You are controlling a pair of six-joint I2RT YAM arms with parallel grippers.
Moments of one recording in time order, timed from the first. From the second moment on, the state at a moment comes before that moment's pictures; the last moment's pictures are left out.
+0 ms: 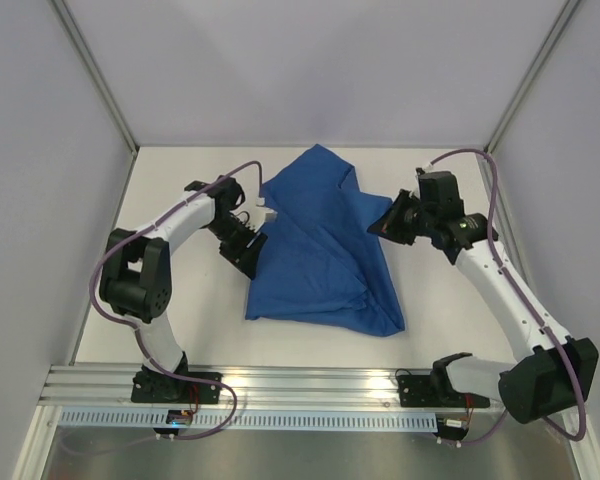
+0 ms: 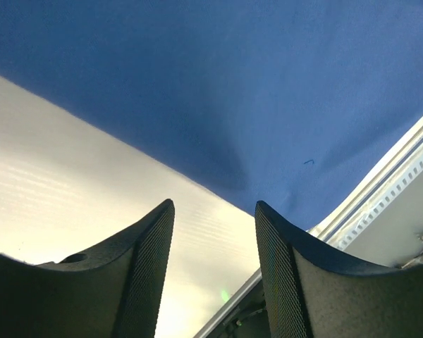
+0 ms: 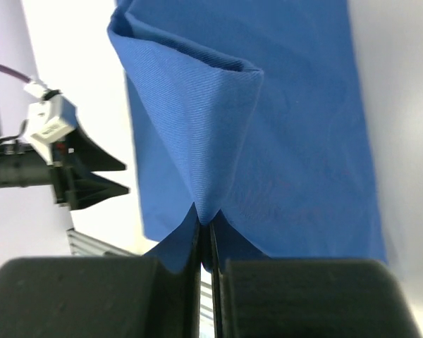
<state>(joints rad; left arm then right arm) -0.31 1.80 1.34 -1.07 0.51 0.44 0.27 1.21 1.13 -0.66 -0.26 0.74</state>
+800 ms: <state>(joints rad) -0.27 1.88 1.28 -0.96 0.54 0.39 0.62 1.52 1.22 -0.23 -0.10 1.25</state>
